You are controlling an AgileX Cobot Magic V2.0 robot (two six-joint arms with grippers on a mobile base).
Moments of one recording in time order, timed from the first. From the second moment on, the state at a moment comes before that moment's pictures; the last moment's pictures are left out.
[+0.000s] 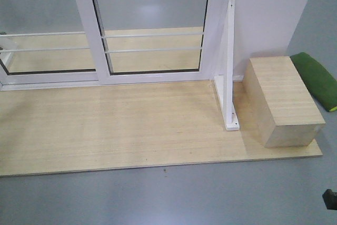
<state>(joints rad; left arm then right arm) -0.03 -0.01 0.03 0.04 -0.01 -0.05 -0.05 -0.01 0.03 -0.08 0.18 0.03</state>
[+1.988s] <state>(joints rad) -0.03 -0.01 0.03 0.04 -0.01 -0.05 -0.05 -0.01 0.03 -0.08 0.18 0.03</state>
